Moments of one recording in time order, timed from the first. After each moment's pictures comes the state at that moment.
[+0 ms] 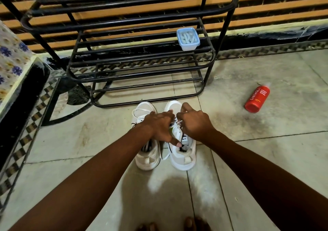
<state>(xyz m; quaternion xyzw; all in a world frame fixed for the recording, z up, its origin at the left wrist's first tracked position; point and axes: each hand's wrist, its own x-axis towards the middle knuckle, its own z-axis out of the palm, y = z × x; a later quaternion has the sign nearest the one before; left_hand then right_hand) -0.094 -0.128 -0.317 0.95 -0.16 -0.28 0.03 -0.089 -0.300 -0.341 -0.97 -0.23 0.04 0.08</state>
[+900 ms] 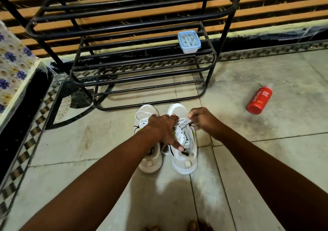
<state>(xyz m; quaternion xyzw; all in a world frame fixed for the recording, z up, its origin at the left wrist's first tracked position) -0.088 -0.135 -0.327 0.95 -0.14 -0.29 -0.02 -0.066 -0.324 -0.355 -0.77 -0.04 0.21 0.60</state>
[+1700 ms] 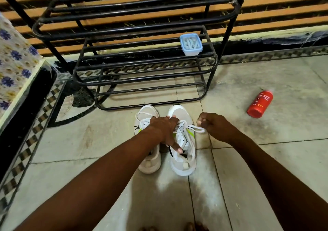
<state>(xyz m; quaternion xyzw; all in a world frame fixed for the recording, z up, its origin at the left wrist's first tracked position) -0.085 -0.137 -0.338 0.95 -0.13 -0.29 -0.03 -0.078 -0.369 -0.349 -0.89 -0.13 0.17 0.40</state>
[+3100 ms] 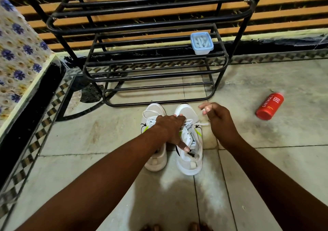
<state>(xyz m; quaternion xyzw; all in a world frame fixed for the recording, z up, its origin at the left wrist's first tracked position) -0.088 -0.132 -0.340 0.95 -0.14 -0.27 0.00 -0.092 -0.326 -0.333 -0.78 -0.07 -0.02 0.62</state>
